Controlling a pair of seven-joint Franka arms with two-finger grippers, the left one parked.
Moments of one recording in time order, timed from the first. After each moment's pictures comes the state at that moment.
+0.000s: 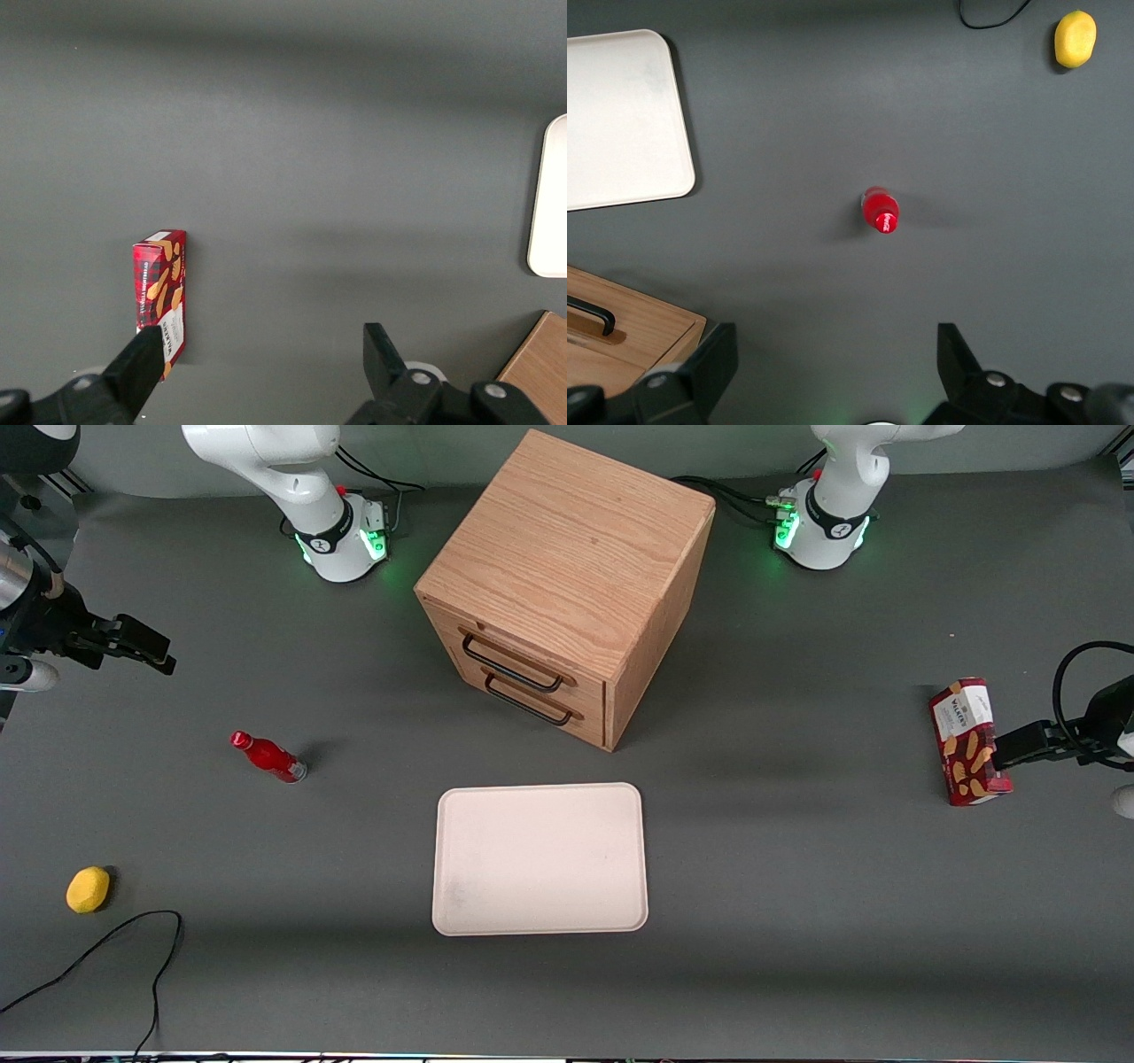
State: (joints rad) arm 0.01 -0.09 0.01 -1.69 -0.03 1.56 0.13
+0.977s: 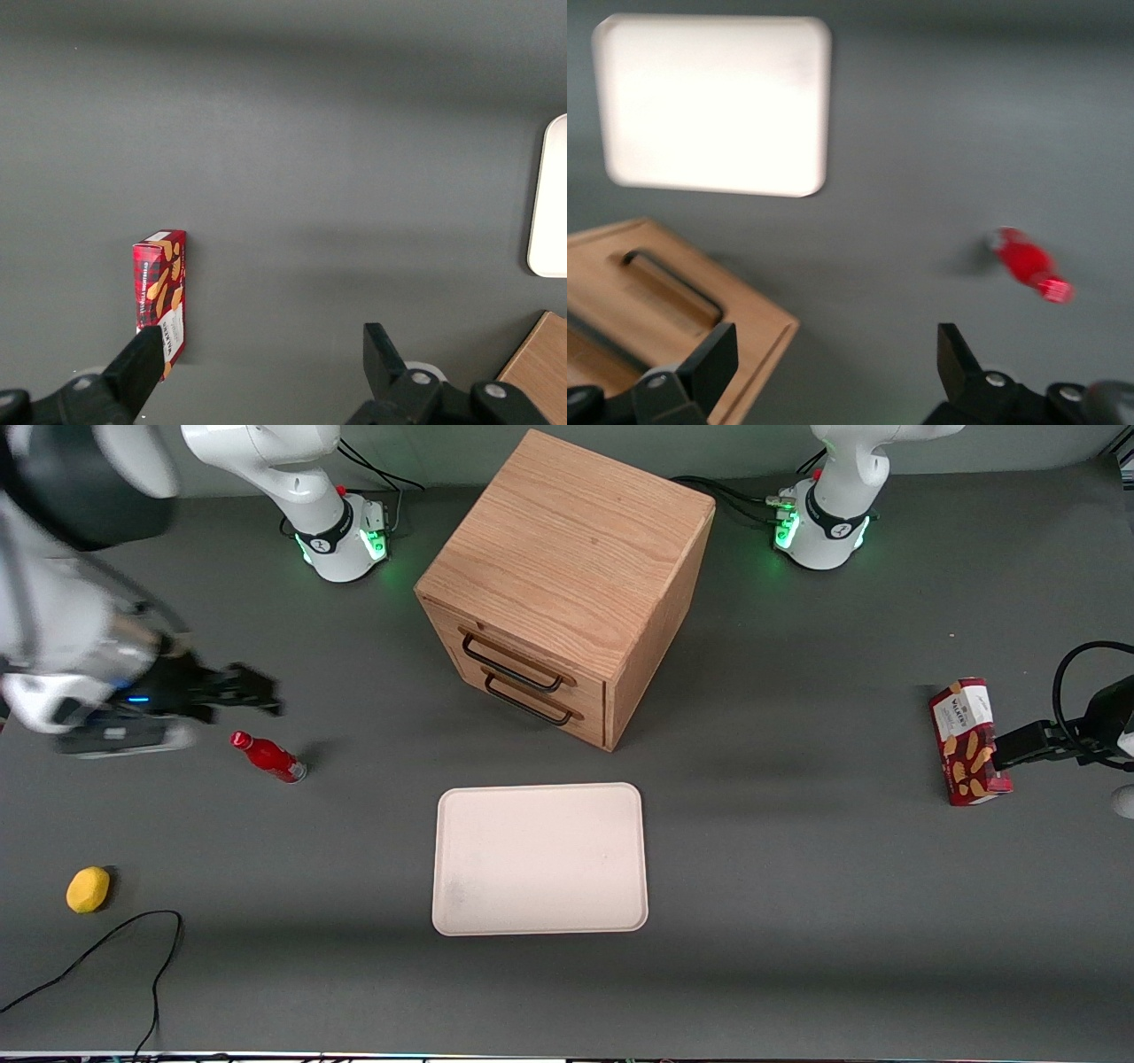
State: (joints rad) arm 0.07 0.11 0.19 -1.57 0.12 1.63 0.13
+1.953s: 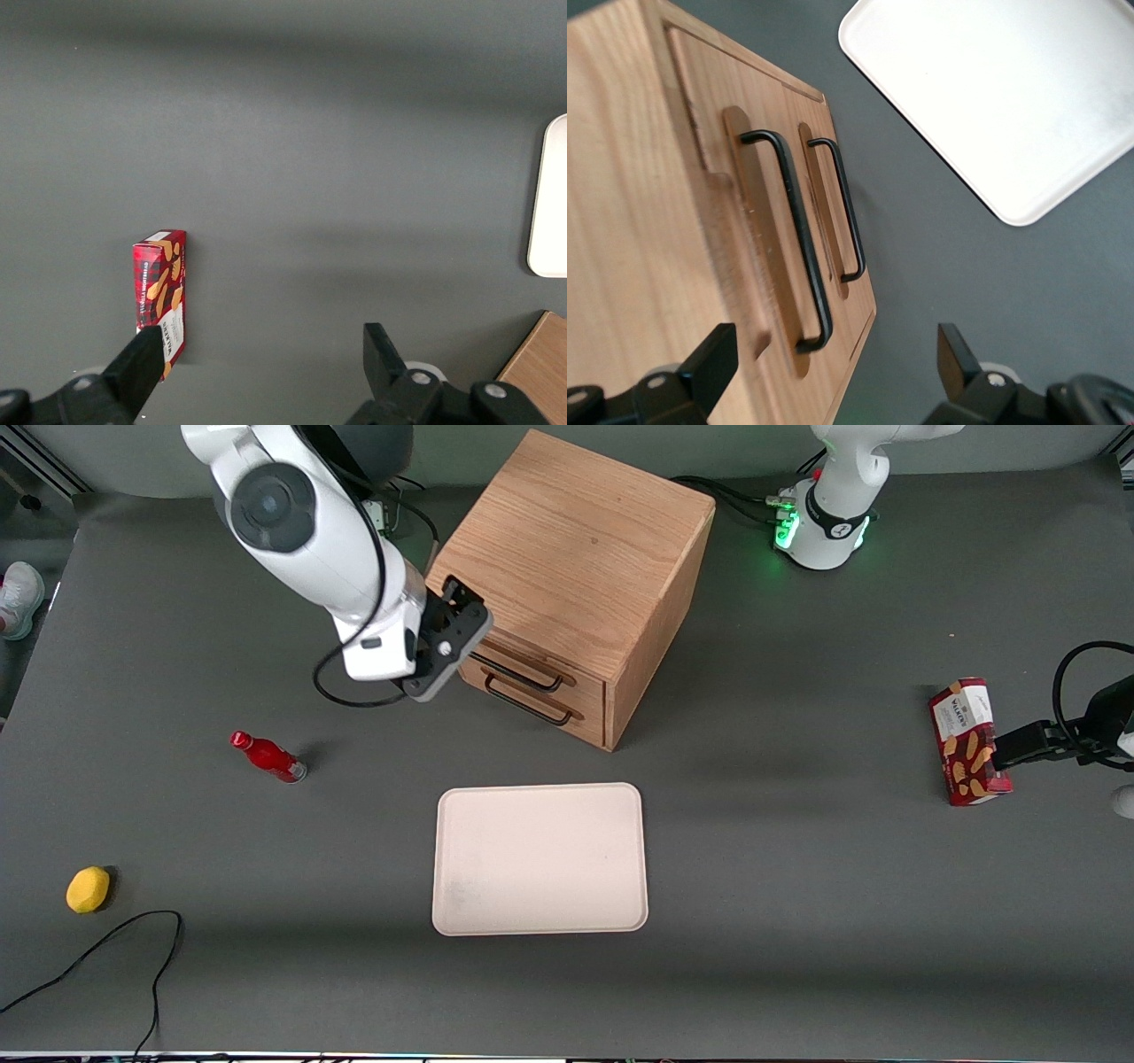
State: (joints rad) arm 0.09 0.21 0.53 -1.61 0.12 1.72 -0.24
